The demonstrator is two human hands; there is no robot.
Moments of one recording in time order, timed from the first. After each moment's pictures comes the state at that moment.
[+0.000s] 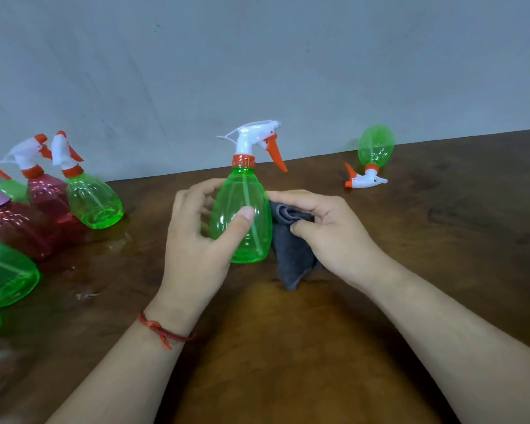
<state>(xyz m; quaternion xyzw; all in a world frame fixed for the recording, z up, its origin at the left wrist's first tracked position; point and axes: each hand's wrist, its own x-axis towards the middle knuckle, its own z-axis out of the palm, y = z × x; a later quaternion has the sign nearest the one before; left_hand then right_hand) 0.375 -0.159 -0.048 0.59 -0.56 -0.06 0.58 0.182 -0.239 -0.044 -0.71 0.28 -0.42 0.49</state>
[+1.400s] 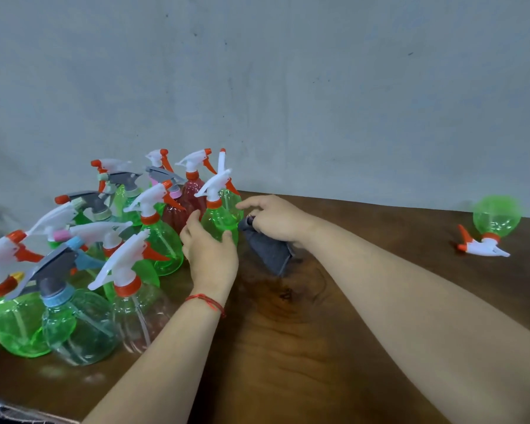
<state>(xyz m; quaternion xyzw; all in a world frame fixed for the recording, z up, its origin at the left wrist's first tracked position) 0.553 -0.109 -0.052 0.79 -0.23 -0.01 0.57 0.464 -0.221 0.023 -0.83 0.29 -0.14 0.46</state>
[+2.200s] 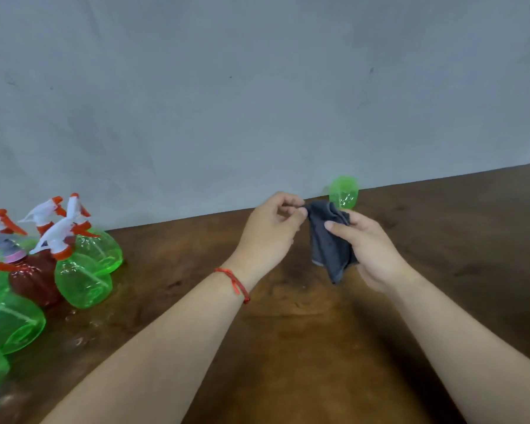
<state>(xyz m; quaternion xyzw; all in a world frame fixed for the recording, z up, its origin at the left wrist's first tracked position) 0.279 -0.245 0.019 0.56 -0.60 -0.24 0.51 0.091 -0.277 -0.011 -0.52 0.34 -0.50 0.61</state>
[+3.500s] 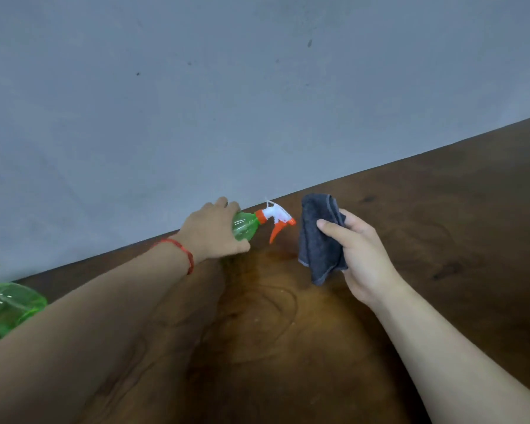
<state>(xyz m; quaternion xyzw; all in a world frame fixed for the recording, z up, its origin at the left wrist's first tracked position) 0.301 -0.396 -0.004 0.67 -0.74 0.07 0.00 0.027 -0.338 -0.046 -0.43 0.37 -0.55 0.61</state>
